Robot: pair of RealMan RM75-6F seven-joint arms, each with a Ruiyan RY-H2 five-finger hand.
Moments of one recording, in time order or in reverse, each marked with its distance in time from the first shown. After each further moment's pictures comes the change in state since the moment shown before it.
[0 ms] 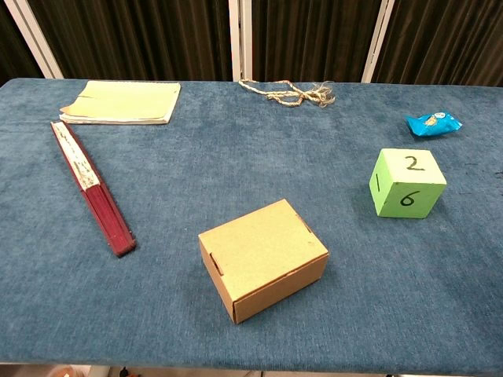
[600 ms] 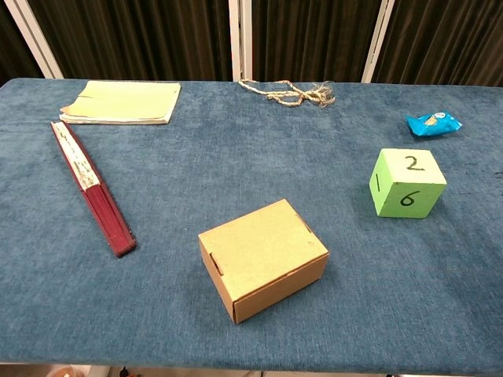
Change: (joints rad) left arm -0.002 -0.017 0.004 0.020 0.014 -0.005 -0.016; right arm 0.075 0.073 0.022 -0.103 0.116 -0.193 -0.025
